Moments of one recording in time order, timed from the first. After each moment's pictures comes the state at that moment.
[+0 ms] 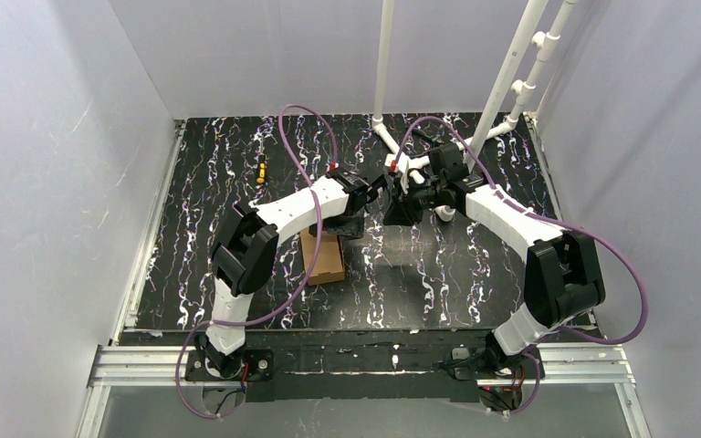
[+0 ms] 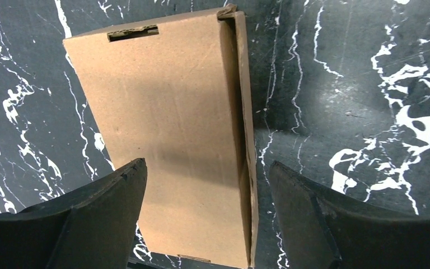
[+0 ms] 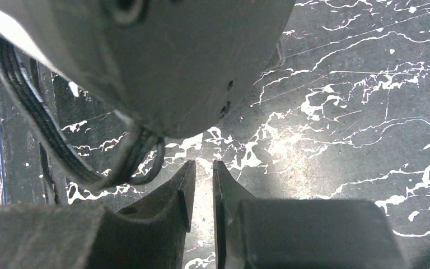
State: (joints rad) left arm -0.79 2.03 1.67 -1.12 -0.46 -0.72; right arm 0.42 1.58 1.15 -0.43 -0.86 -0.50
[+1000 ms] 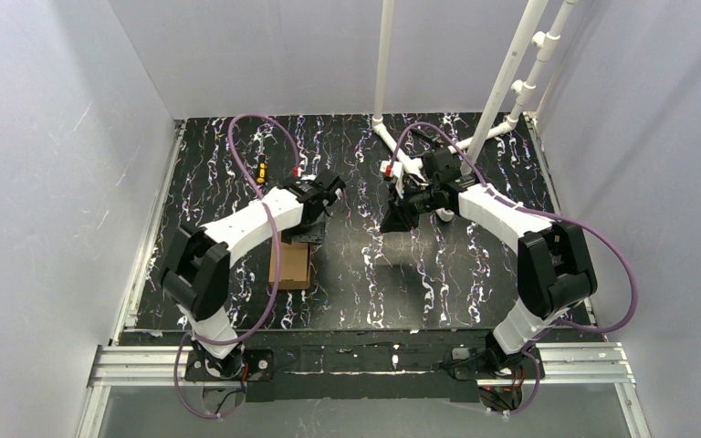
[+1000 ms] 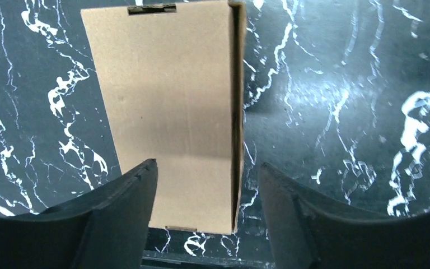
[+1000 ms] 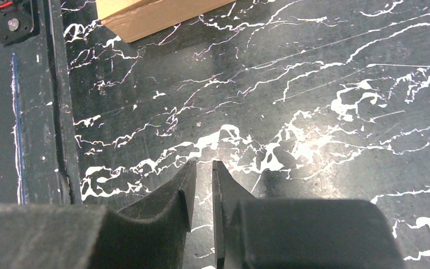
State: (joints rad) left arm -0.66 1.64 1.27 -0.95 -0.39 -0.56; right arm 0.45 1.64 1.15 -0.45 -0.90 -0.51
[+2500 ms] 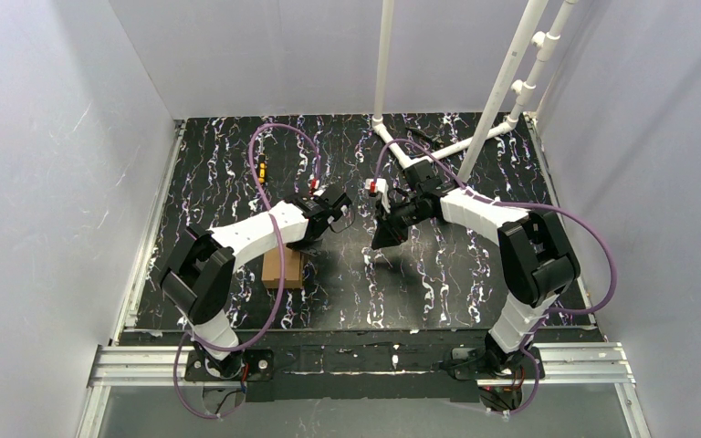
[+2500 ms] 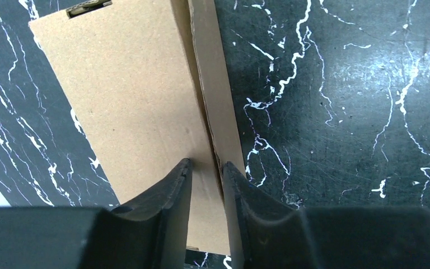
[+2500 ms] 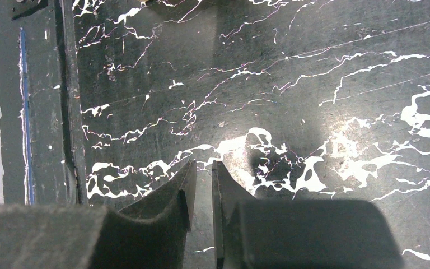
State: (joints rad) left arm -0.73 1.69 1.18 -0.87 -0.46 -0.38; right arm 0.51 1.74 1.13 -0.45 -0.90 -0.53
